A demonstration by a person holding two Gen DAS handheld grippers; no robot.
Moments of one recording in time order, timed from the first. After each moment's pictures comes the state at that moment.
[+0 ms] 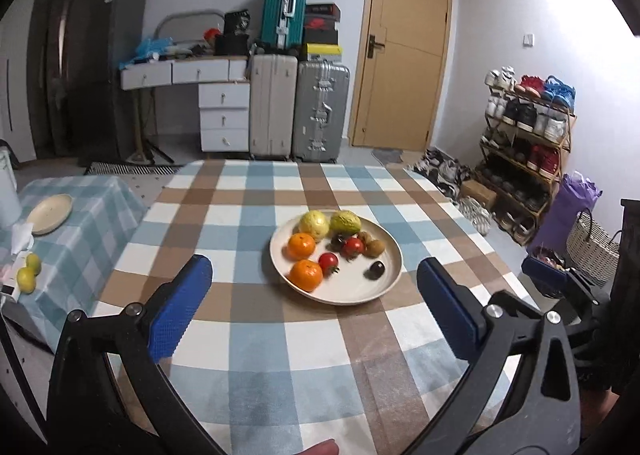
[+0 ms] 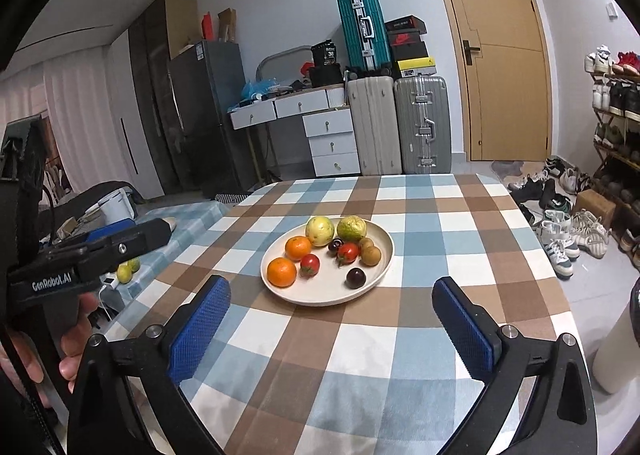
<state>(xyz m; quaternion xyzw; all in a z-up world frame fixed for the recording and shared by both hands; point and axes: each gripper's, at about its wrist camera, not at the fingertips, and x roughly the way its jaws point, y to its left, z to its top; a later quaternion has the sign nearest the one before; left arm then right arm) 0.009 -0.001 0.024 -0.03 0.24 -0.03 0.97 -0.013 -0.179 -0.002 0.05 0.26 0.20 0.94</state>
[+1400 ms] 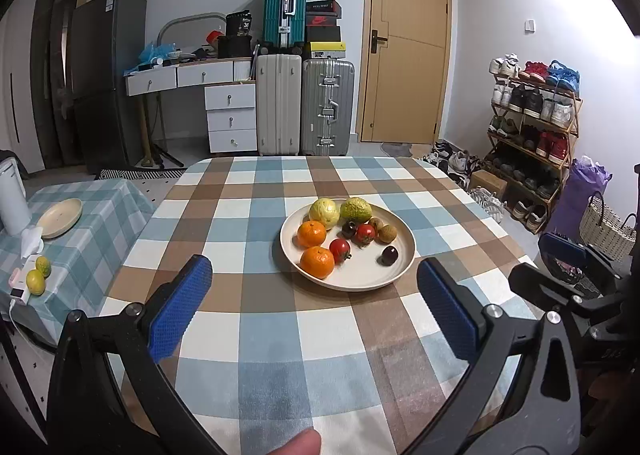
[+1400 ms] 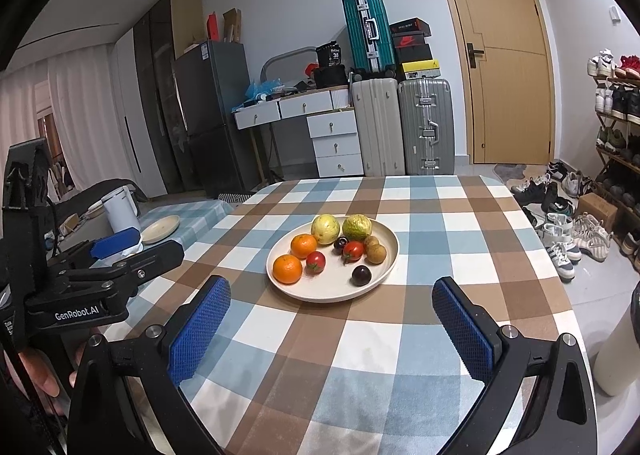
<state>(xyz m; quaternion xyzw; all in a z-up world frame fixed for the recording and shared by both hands) 0.020 -0.007 -0.005 -0.01 0.26 -0.01 0.97 -0.021 -0.175 -0.002 0.05 0.26 0.20 0.94</state>
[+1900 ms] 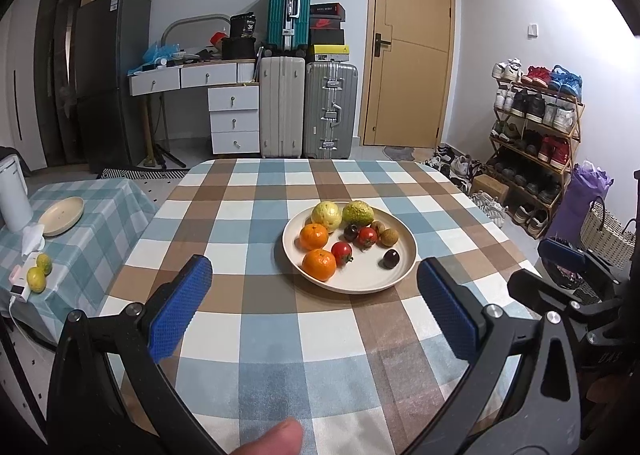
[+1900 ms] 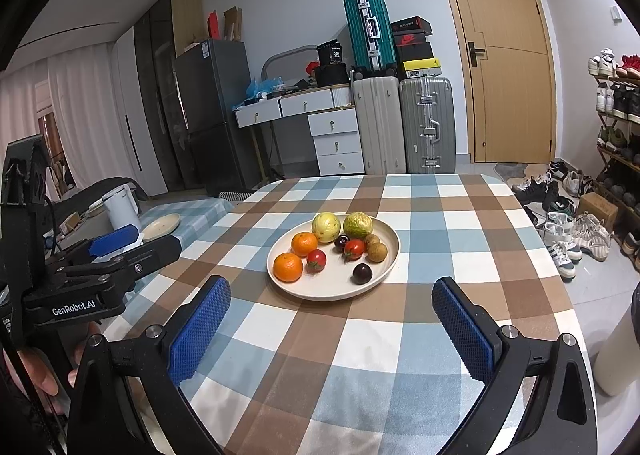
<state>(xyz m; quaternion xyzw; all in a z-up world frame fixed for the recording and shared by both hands) 0.024 -0.007 -0.006 -0.01 0.25 -0.01 0.97 -0.021 -0.174 -0.002 0.05 0.26 0.20 0.94</state>
